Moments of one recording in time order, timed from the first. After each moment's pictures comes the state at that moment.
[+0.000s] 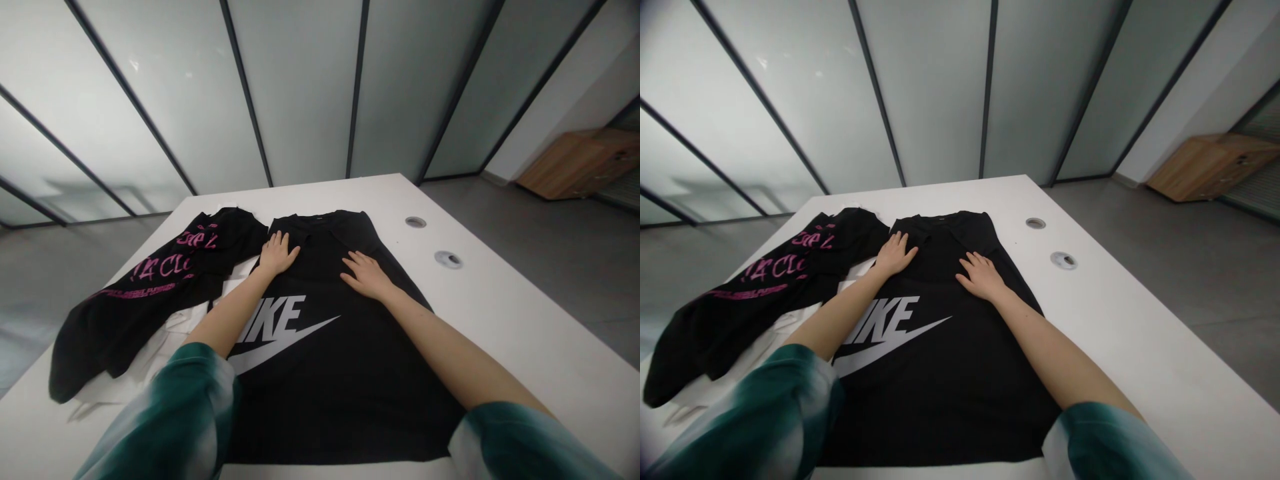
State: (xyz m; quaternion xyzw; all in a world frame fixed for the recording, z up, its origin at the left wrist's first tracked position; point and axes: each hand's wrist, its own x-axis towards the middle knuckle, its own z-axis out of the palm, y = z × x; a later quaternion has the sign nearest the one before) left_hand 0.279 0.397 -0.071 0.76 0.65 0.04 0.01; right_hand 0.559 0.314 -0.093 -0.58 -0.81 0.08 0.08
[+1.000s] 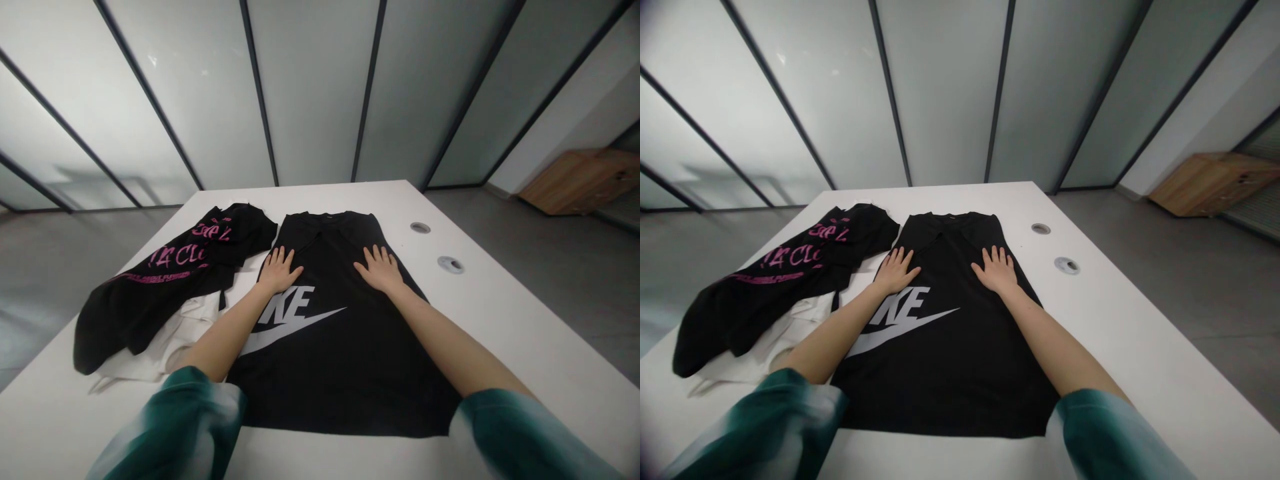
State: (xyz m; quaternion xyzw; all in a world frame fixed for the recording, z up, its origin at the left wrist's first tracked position) left_hand 0.257 0.338 -0.085 0.77 0.63 0.00 0.04; right_hand 0.574 0.329 -0.104 -0.70 -0.71 0.06 0.06
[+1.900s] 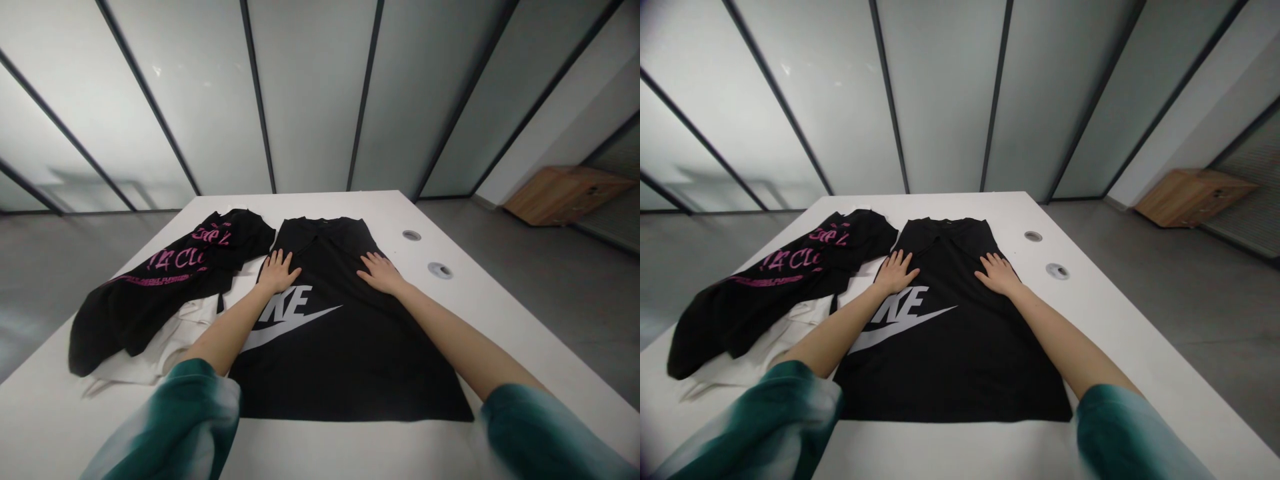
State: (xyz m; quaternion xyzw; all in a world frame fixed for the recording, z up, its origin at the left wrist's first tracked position) left_hand 0.262 0.345 -0.083 0.77 0.64 0.00 0.02; right_hand 0.608 0.337 -0.096 -0.63 -0.78 0.04 0.02
